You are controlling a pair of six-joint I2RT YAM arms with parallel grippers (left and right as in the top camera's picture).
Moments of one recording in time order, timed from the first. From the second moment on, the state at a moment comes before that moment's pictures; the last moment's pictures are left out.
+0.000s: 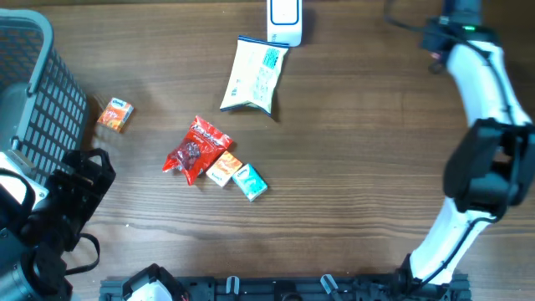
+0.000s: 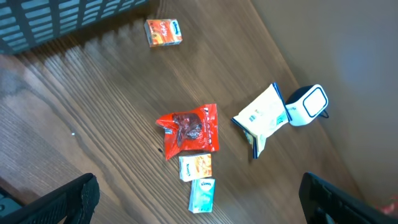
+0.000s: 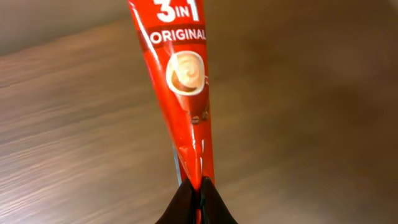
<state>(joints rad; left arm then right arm) 0.58 0.90 1.51 -1.49 0.31 -0.49 -0.19 2.11 1.78 -0.56 0.24 0.17</state>
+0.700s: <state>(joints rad) 0.58 0.90 1.51 -1.48 0.31 -0.49 -0.66 2.11 1.62 -0.51 0.06 0.26</state>
